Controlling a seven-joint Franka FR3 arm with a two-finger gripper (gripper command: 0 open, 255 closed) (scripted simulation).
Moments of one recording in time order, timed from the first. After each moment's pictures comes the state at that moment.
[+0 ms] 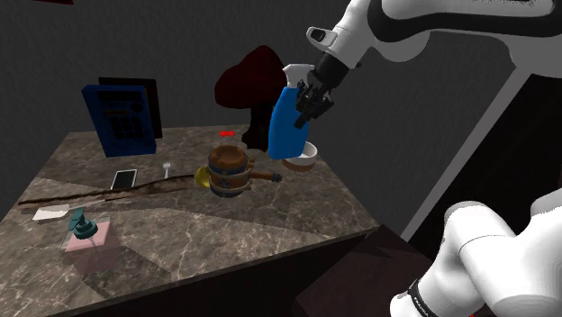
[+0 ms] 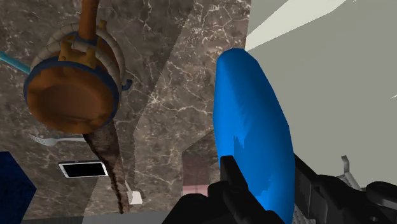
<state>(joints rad) 0.68 -0.48 -0.42 -2.14 0.21 1.96 -1.04</state>
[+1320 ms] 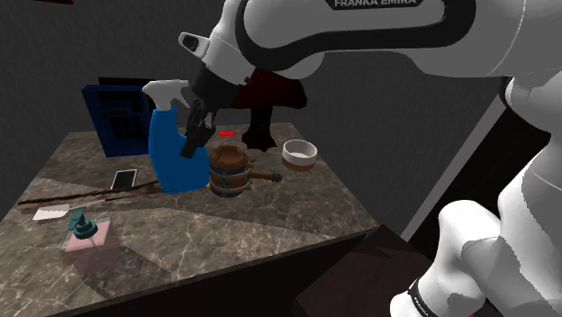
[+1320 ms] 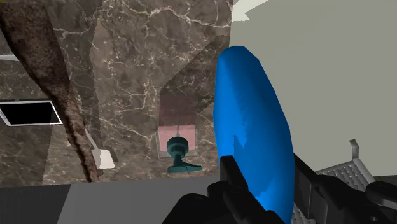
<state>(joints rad) 0.85 -0.01 -0.22 -1.80 0.32 2.16 -0.77</state>
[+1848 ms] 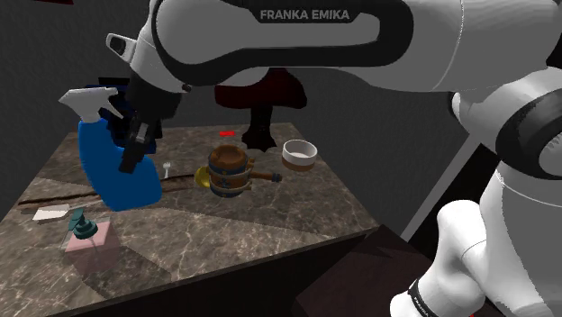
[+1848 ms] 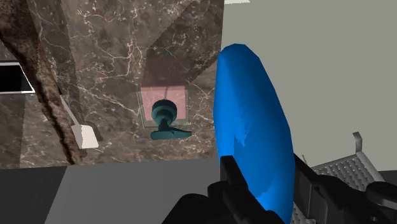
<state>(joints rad) 0.89 0.24 -0.18 -1.51 0.33 2.14 -0.65</state>
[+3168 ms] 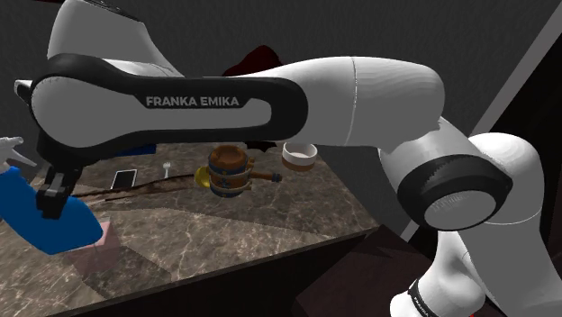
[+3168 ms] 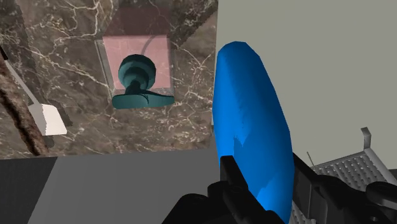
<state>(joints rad) 0.93 0.63 -0.14 -1.09 0.32 2.13 -0.54</state>
